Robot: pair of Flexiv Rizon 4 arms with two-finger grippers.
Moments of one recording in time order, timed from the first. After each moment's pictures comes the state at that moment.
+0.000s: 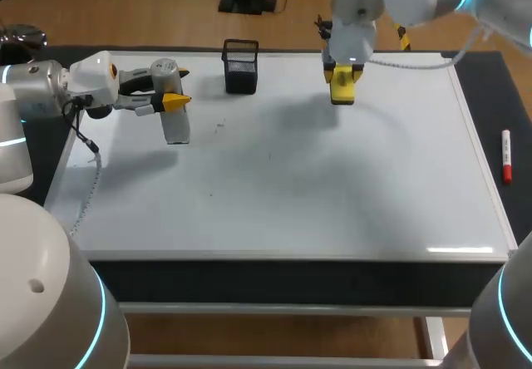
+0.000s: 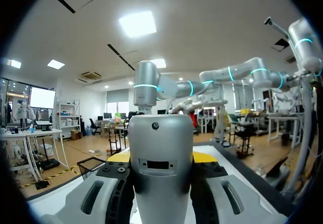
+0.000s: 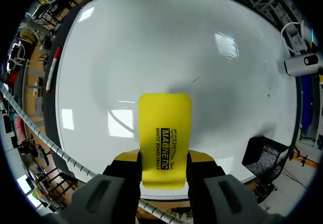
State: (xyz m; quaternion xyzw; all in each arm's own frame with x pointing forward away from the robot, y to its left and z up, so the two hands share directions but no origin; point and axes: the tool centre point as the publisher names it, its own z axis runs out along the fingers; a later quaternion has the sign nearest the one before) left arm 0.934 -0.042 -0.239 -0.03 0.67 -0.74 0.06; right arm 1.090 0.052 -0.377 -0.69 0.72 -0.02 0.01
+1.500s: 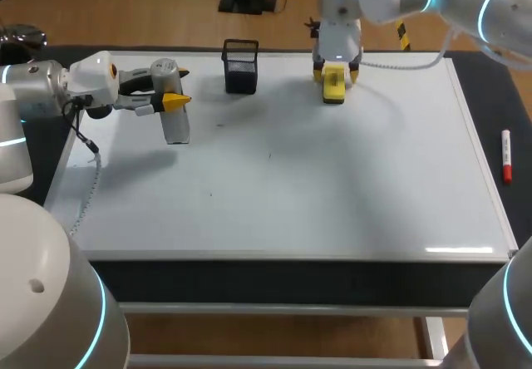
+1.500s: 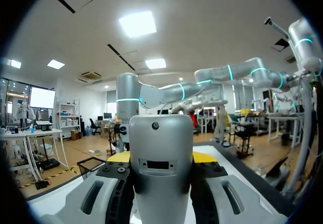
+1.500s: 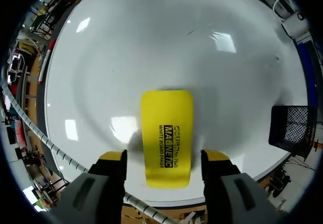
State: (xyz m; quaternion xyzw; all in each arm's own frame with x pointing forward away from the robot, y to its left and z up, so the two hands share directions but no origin) left arm 0.934 -0.042 -0.239 -0.03 0.67 -0.74 0.06; right arm 1.146 0.048 -0.428 -0.65 0.76 -0.01 -0.02
